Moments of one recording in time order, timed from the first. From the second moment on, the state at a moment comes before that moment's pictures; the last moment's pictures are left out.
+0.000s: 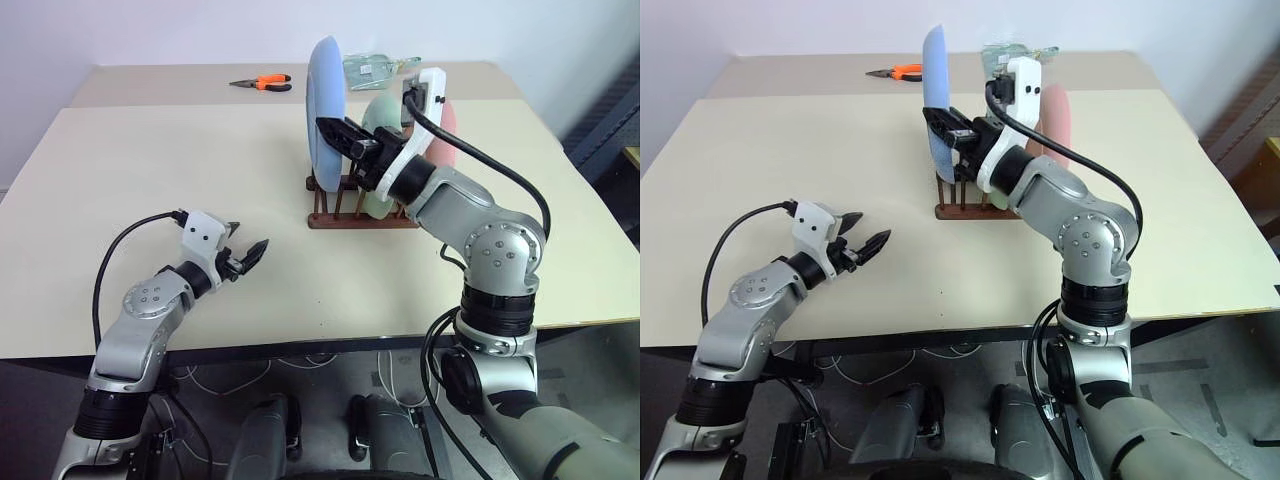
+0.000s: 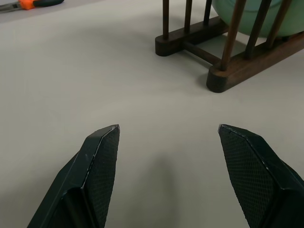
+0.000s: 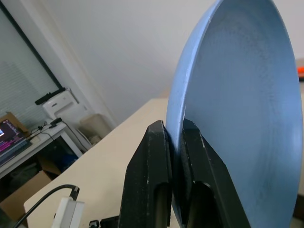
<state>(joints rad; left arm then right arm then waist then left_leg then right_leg) -0.20 0.49 0.03 -0.26 -0.32 0.45 -0.45 -0.81 -0.13 -0.15 -0.23 0.89 0.95 0.12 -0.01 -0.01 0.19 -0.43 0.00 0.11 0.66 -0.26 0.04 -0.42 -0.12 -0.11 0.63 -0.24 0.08</state>
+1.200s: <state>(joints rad) -0.15 0.53 0.01 -0.22 -0.24 0.42 -0.55 -0.13 -0.83 -0.41 -0.16 0.54 0.47 0.84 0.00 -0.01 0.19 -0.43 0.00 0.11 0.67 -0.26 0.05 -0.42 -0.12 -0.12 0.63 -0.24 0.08</state>
